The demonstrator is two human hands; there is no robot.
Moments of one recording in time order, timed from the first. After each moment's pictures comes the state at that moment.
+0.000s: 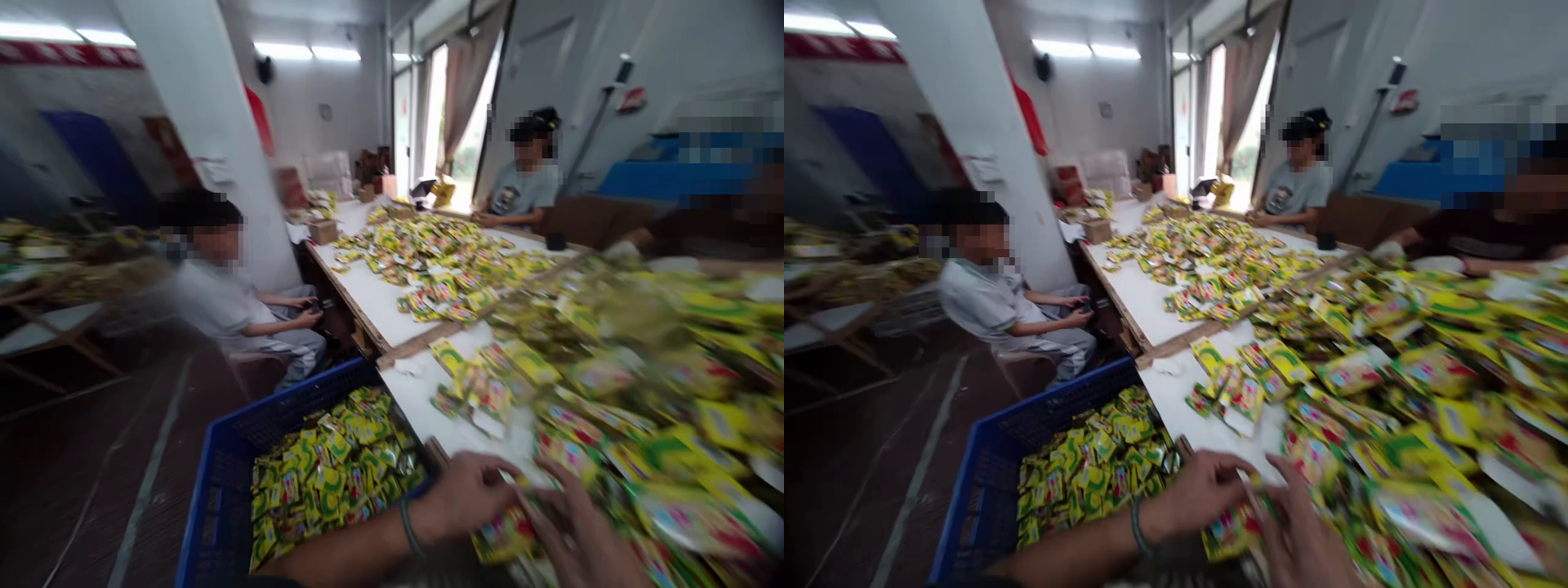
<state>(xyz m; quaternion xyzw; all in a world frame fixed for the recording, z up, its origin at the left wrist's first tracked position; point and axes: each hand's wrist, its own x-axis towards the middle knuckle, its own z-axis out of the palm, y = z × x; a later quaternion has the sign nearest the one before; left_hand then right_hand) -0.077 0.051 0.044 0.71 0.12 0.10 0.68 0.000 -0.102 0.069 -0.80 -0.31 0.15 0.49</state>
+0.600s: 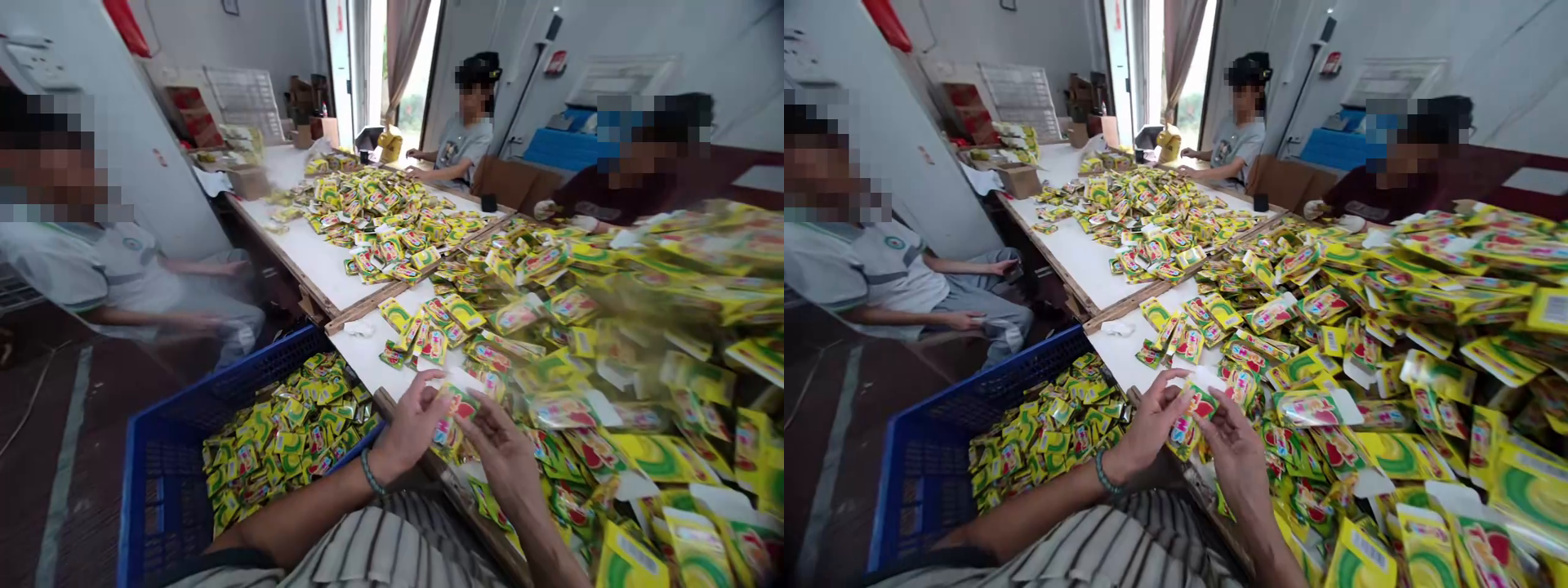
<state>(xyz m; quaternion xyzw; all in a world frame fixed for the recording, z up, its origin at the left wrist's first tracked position) -0.074 0.040 0.059 0.55 0.11 0.18 0.81 -0.008 -0.093 0.065 -0.72 -0.19 0.13 0.66</state>
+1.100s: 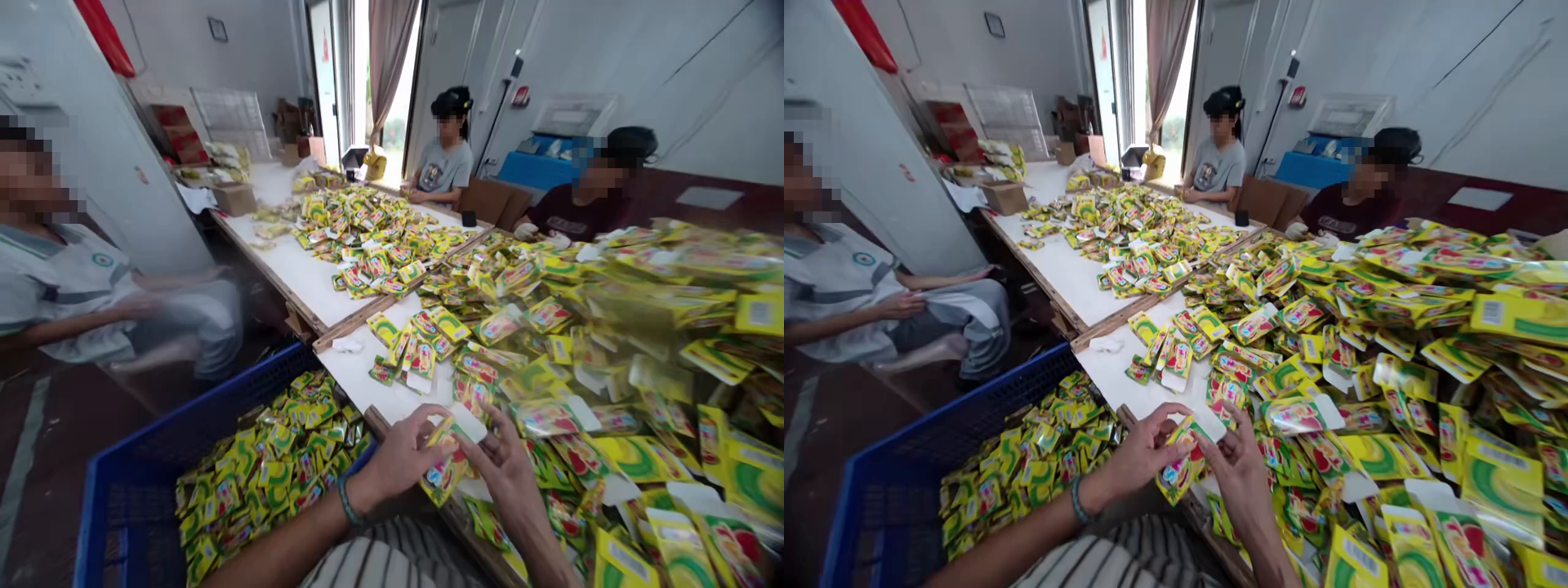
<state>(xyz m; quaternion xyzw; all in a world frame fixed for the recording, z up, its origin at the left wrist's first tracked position) -0.086 0.048 0.048 0.66 0.03 0.06 0.75 -0.013 -0.106 0.060 -0.71 -0.15 0.16 0.66</state>
